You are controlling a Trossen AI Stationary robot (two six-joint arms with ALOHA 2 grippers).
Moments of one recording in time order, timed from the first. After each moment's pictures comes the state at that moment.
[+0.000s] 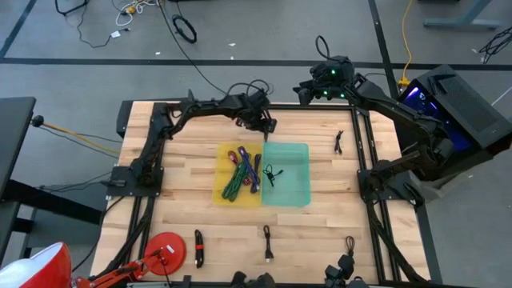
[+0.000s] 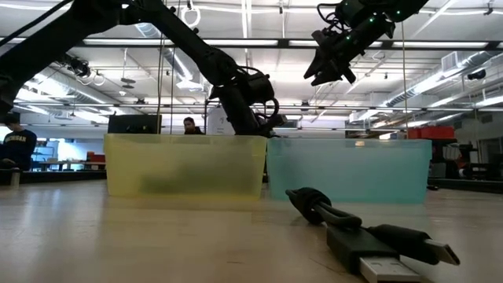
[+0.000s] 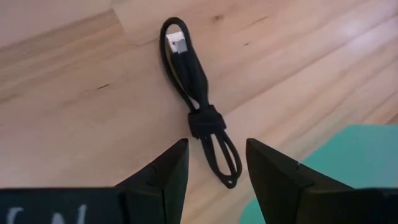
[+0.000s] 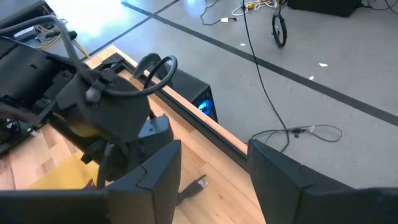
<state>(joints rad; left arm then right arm) 0.51 2.20 1.66 -0.51 0.16 -0.70 -0.77 1.38 1.23 -0.37 -0.18 0.16</state>
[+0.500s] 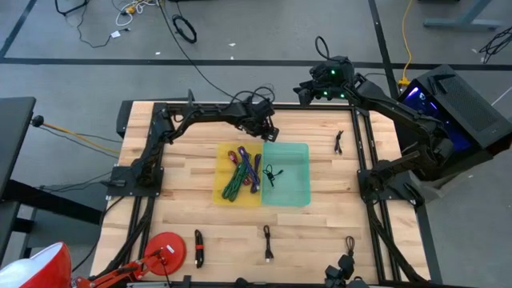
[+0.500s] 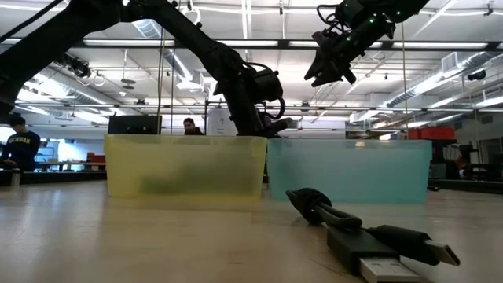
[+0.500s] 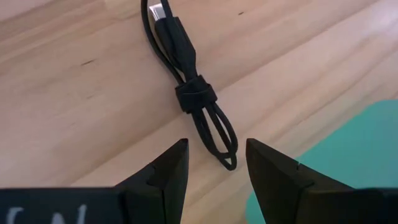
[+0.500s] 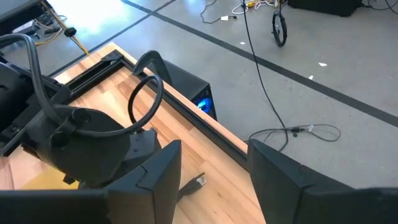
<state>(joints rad) 0.43 2.20 1.66 -0.55 0.03 -0.67 -0.77 1.38 1.23 -0.38 -0.18 0.15</state>
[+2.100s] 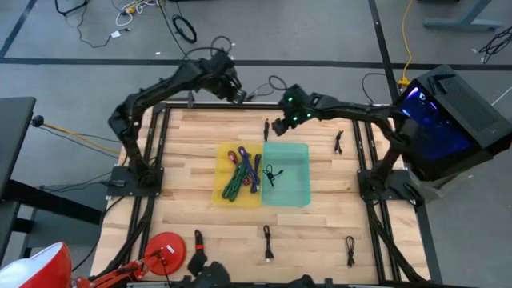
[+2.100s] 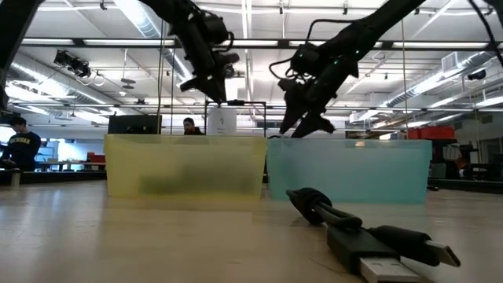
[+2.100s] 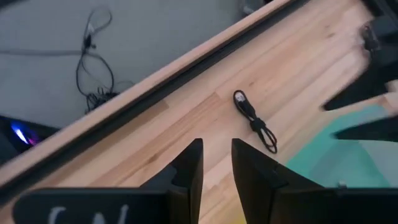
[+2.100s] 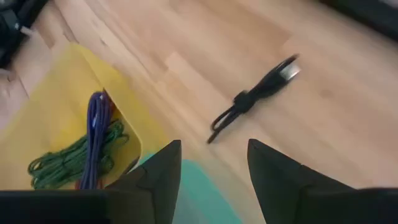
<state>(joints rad) 0.70 1.77 1.69 -0.86 0.06 -0.28 -0.57 1.74 1.23 -0.42 -0.27 0.37</state>
